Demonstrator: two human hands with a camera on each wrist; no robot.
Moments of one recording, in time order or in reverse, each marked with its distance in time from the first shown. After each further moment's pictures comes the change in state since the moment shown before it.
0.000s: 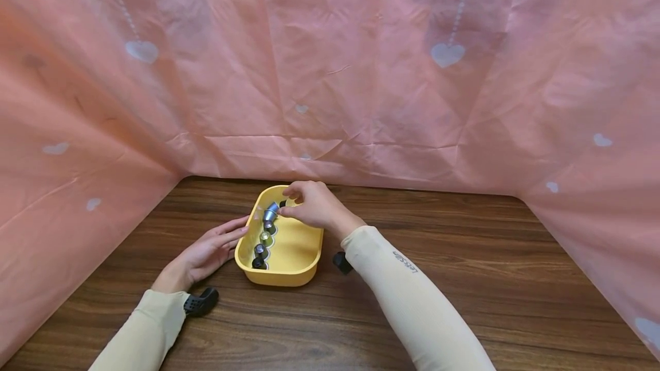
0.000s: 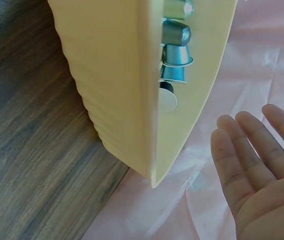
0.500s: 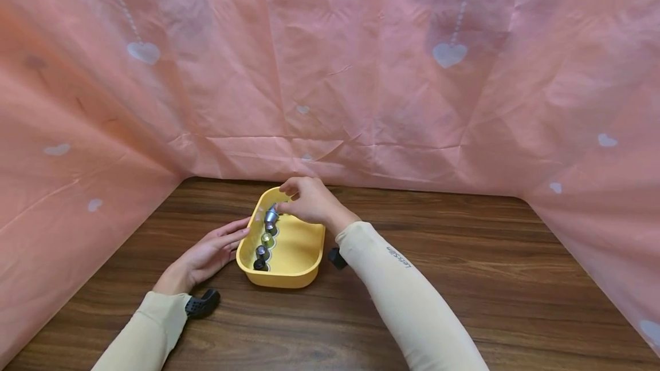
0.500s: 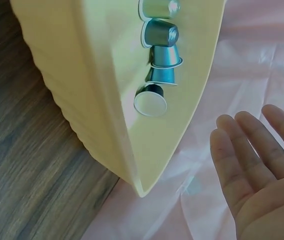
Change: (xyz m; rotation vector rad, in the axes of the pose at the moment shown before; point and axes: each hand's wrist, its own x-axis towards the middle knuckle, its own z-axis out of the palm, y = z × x) left_hand -0.001 -0.001 0.000 0.007 -0.008 0.006; right_hand 0.012 -0.005 0.001 0.014 0.013 -0.015
